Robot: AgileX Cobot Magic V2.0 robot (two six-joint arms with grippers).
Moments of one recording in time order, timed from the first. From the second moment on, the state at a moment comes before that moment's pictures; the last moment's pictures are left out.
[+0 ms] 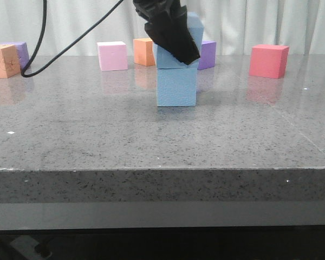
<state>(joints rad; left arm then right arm) -0.61 2.02 -1.98 -0.25 1.02 1.03 0.34 0.64 -0.85 0.17 0.75 -0.23</state>
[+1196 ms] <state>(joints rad) -0.61 1.53 -1.81 -0.24 0.89 0.46 0.34 0.64 -0.85 0.17 0.75 -0.23</state>
